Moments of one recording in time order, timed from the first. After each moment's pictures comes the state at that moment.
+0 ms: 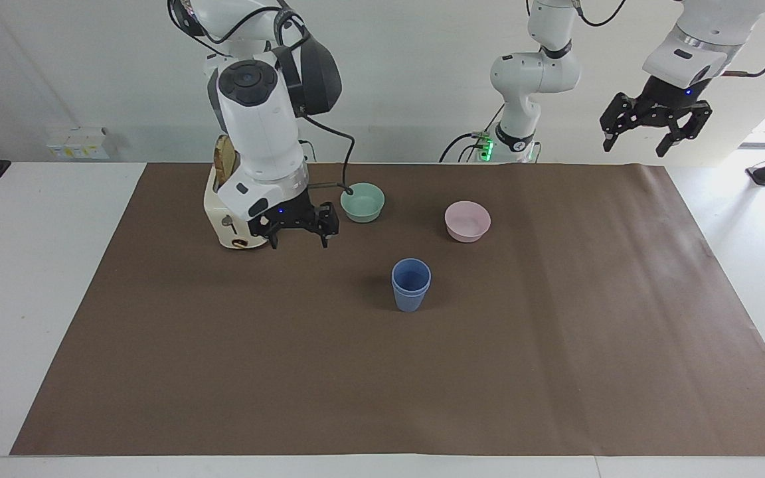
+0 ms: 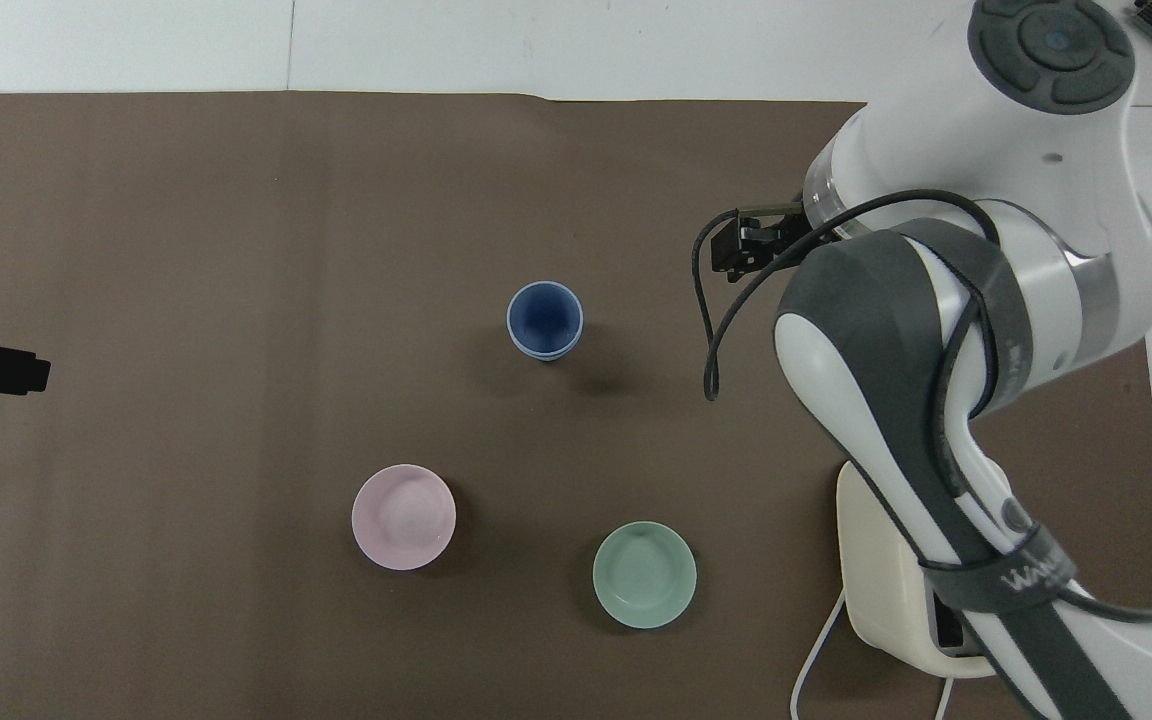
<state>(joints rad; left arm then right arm) -0.04 -0.12 -0.03 -1.57 -0.01 1.50 0.13 0.17 0.32 0.17 -1.33 -0.03 1.65 0.34</state>
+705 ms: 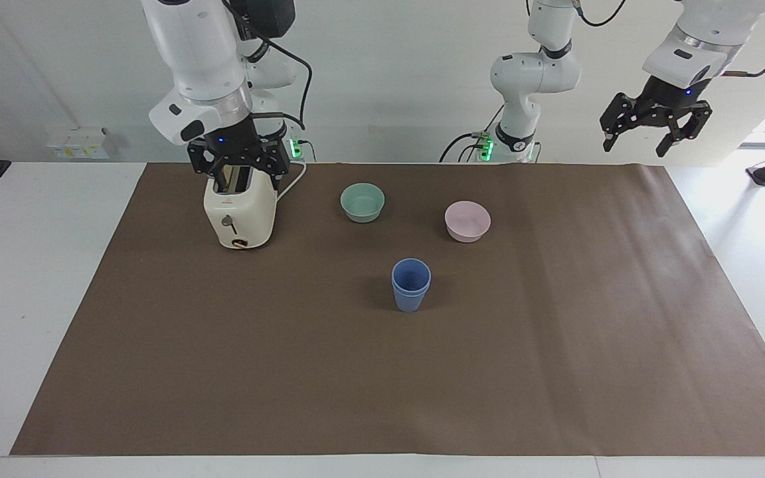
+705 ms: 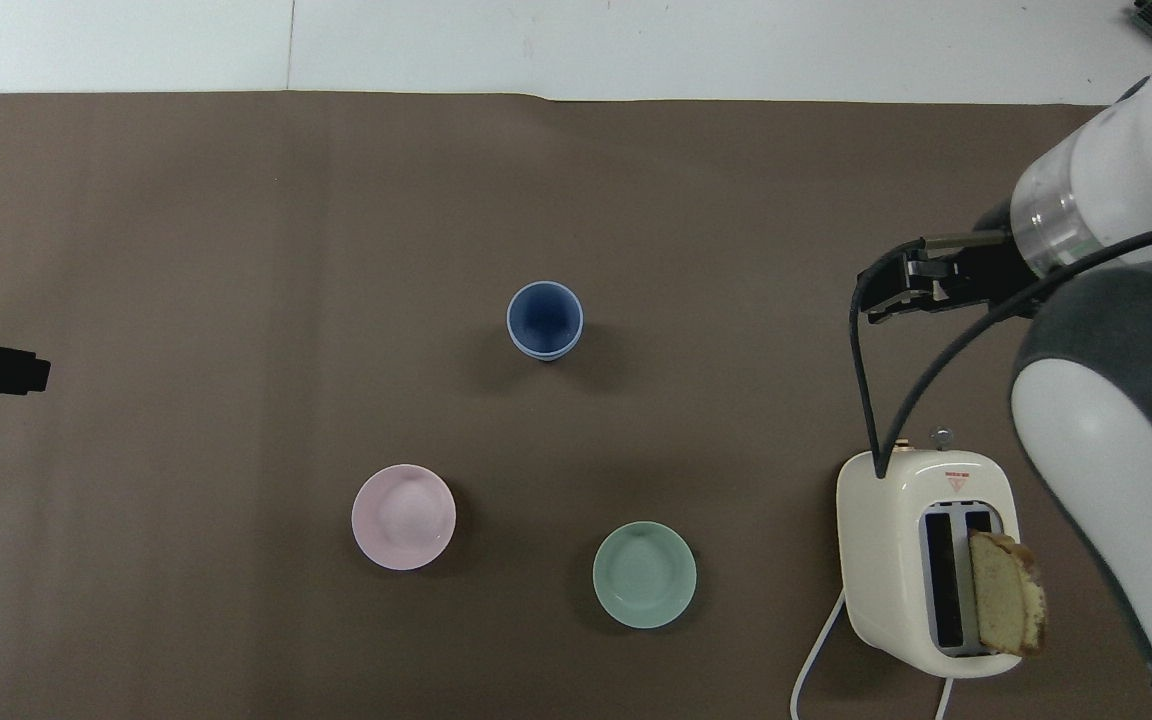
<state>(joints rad) -0.04 -0.12 -0.03 -1.57 -0.01 1.50 0.13 0.05 0.15 0.17 -1.33 -0.04 1.44 0.20</state>
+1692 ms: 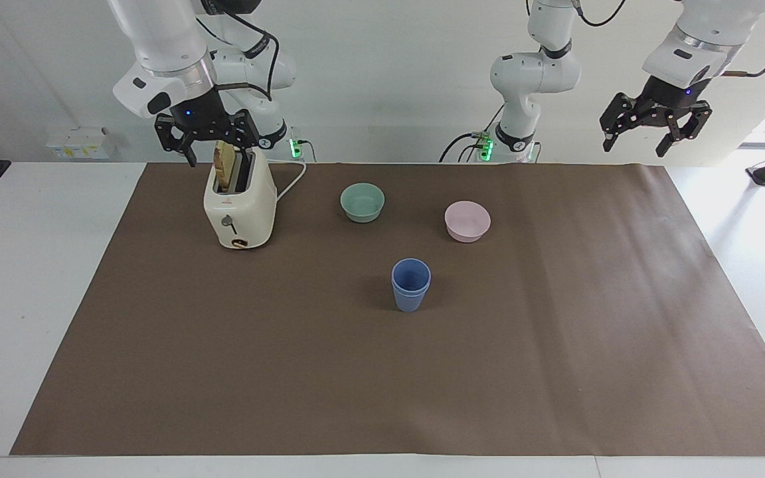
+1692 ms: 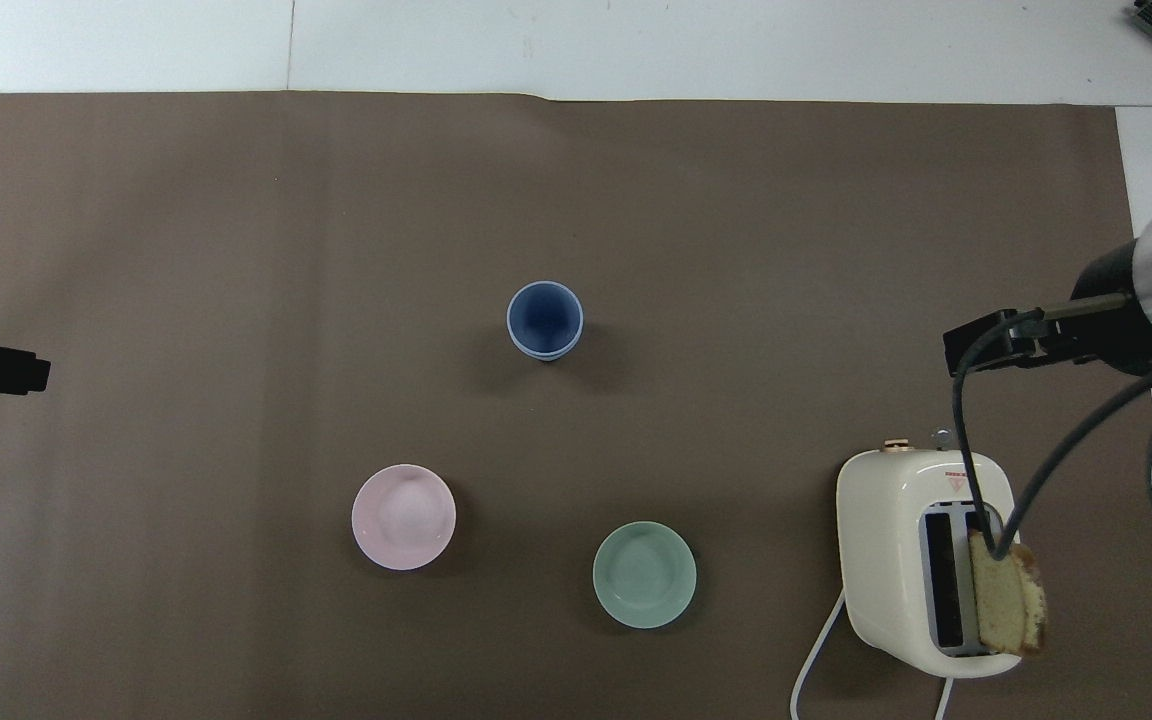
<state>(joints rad) -0.04 -0.12 -0.03 -1.57 -0.01 1.50 0.13 -0.02 0.02 0.17 -1.46 -0.02 1.42 0.06</state>
